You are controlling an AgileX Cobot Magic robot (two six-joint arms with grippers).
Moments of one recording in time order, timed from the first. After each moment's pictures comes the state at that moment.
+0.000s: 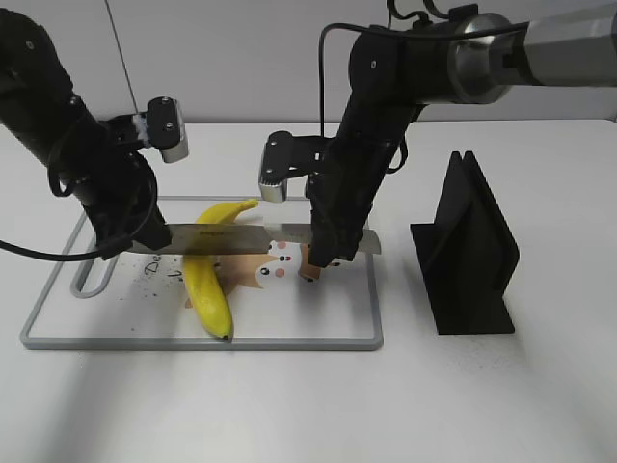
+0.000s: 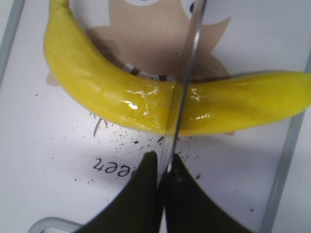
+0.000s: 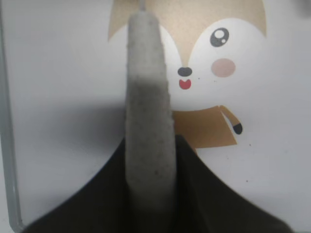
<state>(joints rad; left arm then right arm) -0.25 1.95 -1.25 -0.49 0.83 1.43 0.54 2.27 -1.68 0.28 0.95 -1.09</state>
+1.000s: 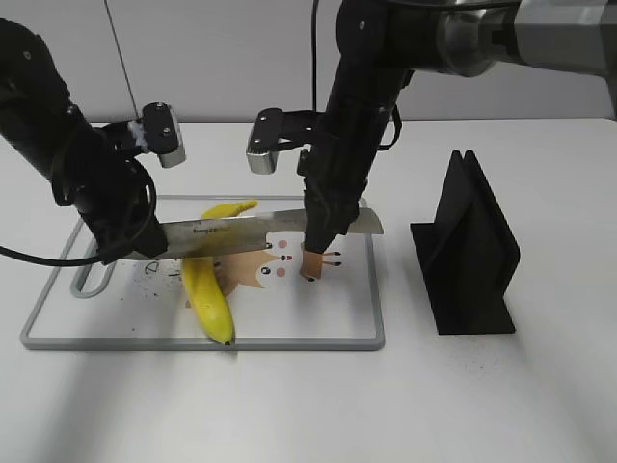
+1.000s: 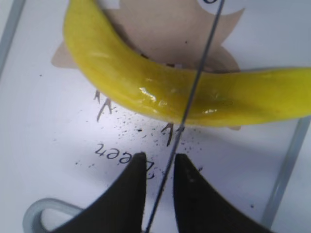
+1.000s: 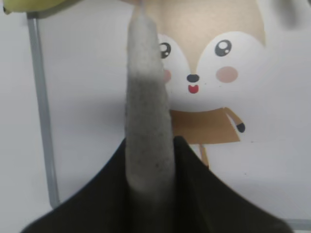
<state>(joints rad) -0.25 1.90 -1.21 -0.48 0.79 1.37 0.54 2.30 -1.86 0.28 1.17 -1.02</state>
